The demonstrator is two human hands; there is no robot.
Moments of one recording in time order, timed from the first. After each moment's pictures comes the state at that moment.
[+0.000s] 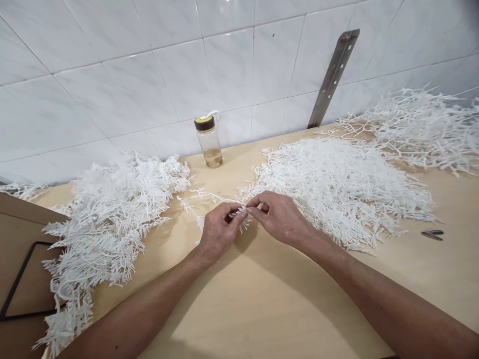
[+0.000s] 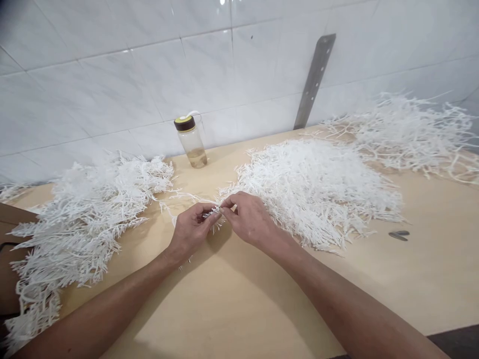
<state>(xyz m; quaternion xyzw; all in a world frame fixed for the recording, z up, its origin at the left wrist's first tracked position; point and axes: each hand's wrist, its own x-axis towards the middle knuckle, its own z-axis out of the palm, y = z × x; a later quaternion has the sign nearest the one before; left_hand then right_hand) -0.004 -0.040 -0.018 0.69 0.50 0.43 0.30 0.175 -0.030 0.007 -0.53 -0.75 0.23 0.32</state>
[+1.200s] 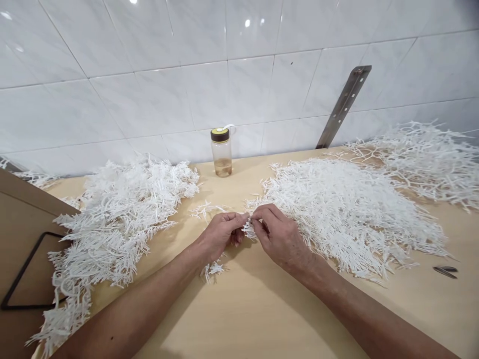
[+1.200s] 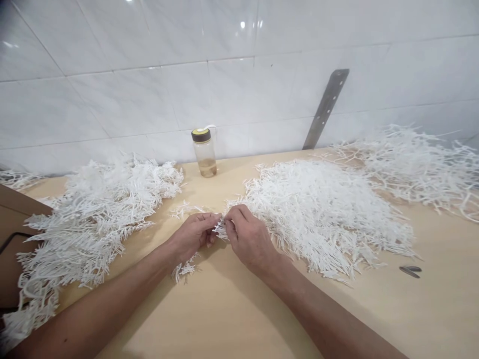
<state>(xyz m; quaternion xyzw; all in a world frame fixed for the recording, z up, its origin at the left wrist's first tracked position) -0.015 -0.025 -0.001 0.45 0.45 0.38 0.68 0.159 -0.032 -0.014 -0.39 -0.81 0.06 0.45</state>
